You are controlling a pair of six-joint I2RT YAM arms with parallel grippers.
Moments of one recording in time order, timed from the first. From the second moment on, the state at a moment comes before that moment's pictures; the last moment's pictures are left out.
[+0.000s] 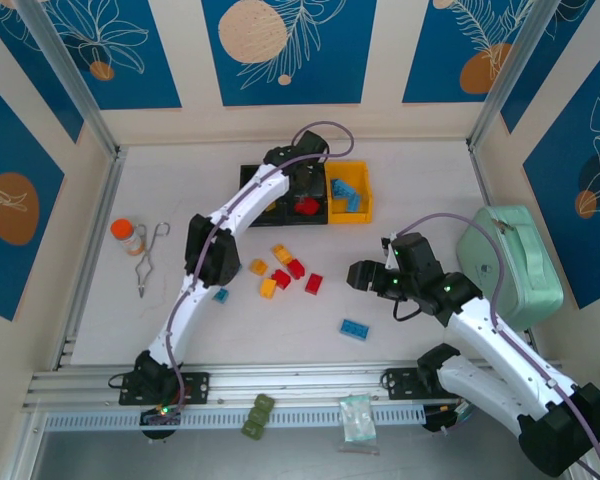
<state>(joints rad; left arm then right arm) -0.62 2.53 2.52 -1.05 -0.12 -0.53 0.49 0.83 0.66 -0.69 -0.22 0.71</state>
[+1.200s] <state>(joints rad) -0.66 1.67 1.42 -0.76 0.15 -0.49 0.54 0.84 0.66 -0.79 -0.20 0.69</state>
